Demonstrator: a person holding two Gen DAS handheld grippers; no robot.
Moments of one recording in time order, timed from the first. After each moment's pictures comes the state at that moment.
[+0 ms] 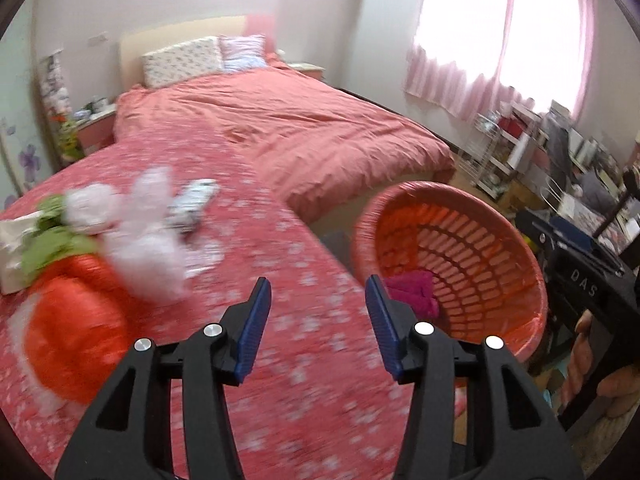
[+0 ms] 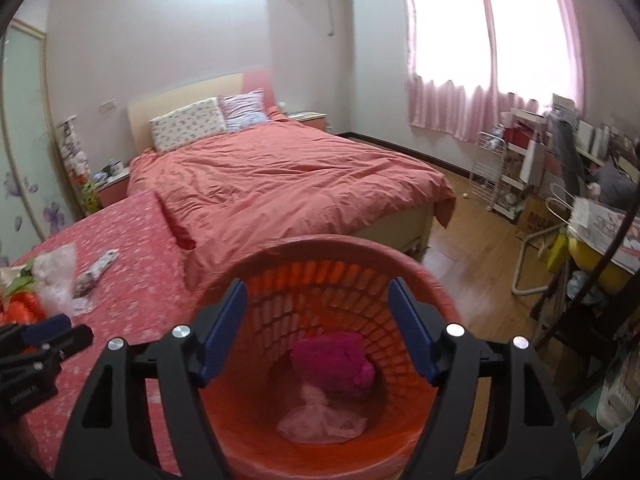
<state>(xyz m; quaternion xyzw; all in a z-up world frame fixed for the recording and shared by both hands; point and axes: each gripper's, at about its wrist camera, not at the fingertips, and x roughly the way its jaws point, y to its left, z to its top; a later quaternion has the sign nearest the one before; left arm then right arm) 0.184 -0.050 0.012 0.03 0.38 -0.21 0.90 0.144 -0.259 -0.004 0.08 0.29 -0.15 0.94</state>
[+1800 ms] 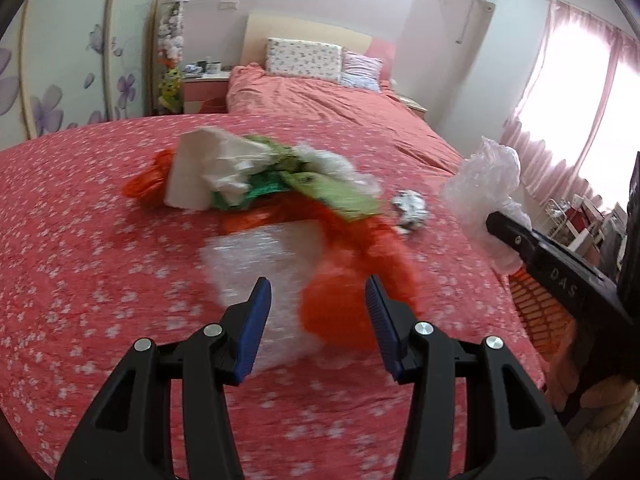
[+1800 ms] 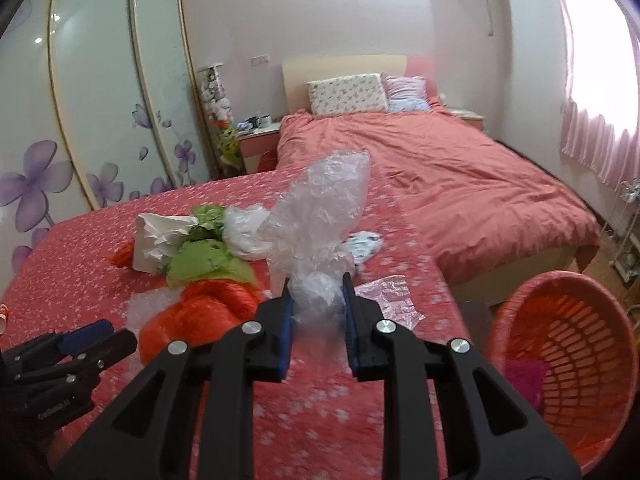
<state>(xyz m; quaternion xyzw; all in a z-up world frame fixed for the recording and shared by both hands) 0.165 0.131 0.008 -0.09 0.37 -0.07 0.92 0.208 -0.054 0.015 0.03 0.31 0.09 0.95</state>
